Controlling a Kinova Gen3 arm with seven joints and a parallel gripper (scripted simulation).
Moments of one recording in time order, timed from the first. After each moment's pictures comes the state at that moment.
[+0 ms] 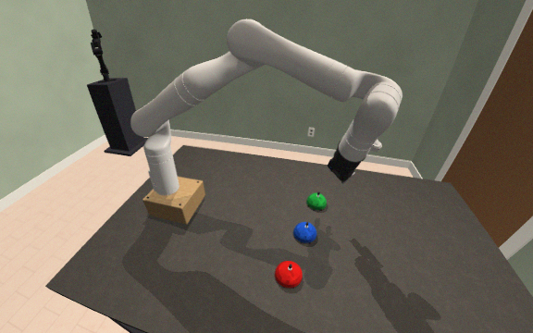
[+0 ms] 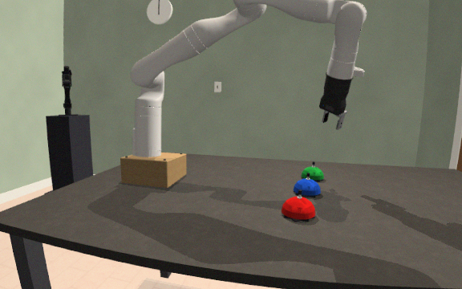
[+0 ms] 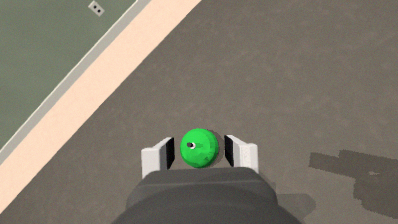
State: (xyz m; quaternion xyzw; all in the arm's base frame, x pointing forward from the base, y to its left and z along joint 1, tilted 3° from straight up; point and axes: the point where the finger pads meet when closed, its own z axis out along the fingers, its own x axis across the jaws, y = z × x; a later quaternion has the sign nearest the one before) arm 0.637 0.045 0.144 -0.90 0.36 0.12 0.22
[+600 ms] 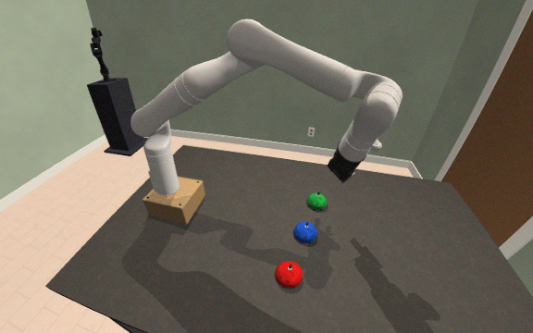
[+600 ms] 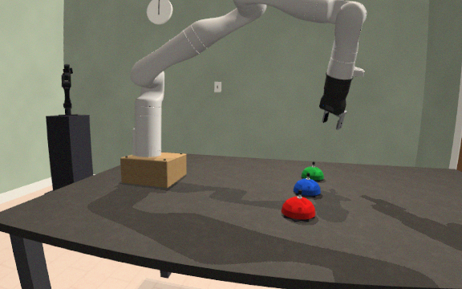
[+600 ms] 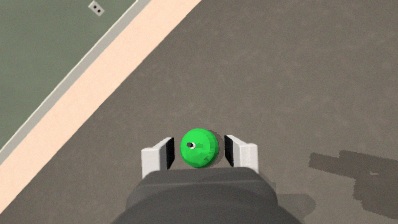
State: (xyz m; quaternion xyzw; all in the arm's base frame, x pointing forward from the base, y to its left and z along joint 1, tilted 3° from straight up) arm 0.637 0.045 0.144 -0.90 0.36 0.12 0.22
